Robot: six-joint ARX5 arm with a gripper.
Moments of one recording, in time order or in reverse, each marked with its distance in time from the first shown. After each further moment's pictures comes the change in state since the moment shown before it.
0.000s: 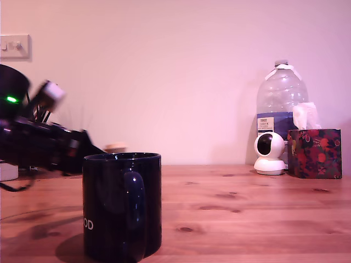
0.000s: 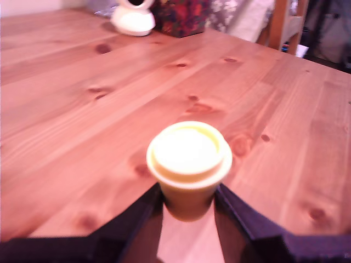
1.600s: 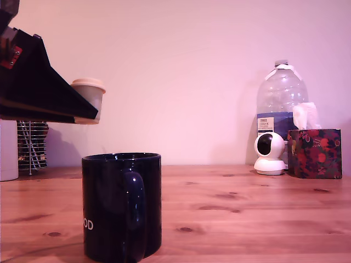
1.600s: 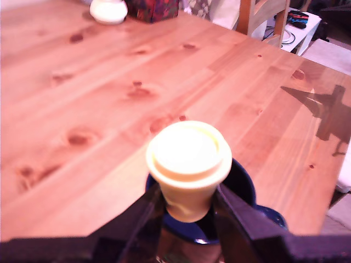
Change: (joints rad) arm -0.288 -0.885 -0.201 -0.761 -0.357 -0.078
